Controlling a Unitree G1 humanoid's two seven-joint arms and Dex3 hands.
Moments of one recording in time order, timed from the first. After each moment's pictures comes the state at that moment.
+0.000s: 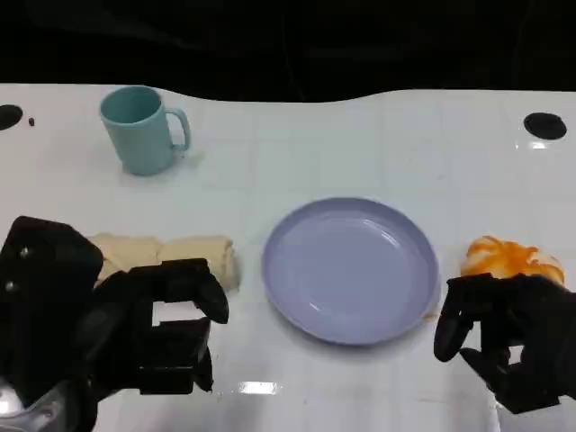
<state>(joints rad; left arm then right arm) 0.01 0.27 0.02 -0.55 -0.35 0.87 -0.30 0.07 -0.44 0.14 -0.56 -0.15 0.50 0.42</state>
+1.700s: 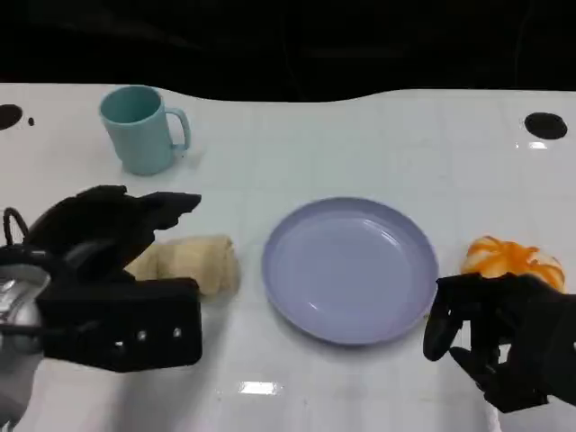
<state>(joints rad) -0.29 0.61 -0.34 -0.11 0.64 0.16 -0.31 0.06 -0.42 0.17 -0.57 -0.17 0.51 0.41</state>
